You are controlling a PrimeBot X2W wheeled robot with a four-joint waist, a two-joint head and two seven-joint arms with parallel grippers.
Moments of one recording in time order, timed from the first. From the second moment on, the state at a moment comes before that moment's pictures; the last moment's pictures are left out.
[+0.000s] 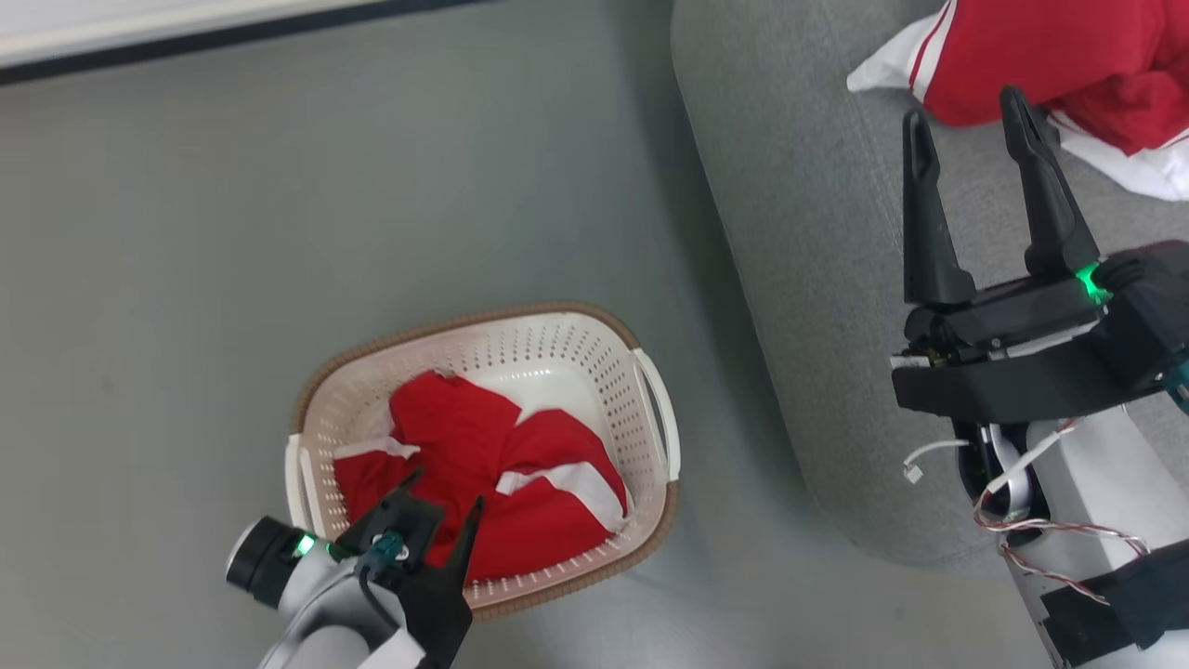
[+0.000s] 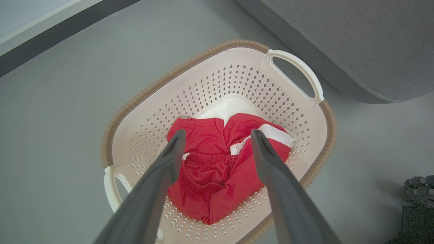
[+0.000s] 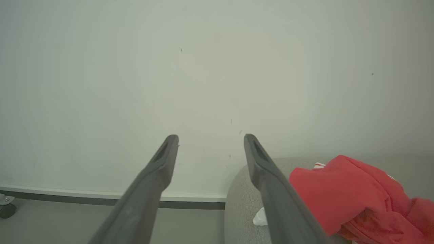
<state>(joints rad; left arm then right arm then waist) -0.31 0.17 -0.43 0.51 -0.12 -0.05 -0.02 -0.52 -0.25 0.32 0.00 0.32 -0.09 -0.26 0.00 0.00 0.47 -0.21</state>
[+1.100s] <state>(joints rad) -0.79 0.19 -0.61 0.69 -0.05 -0.12 0.14 -0.78 -0.21 0.32 -0.10 0.27 -0.08 -0.25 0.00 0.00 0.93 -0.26</state>
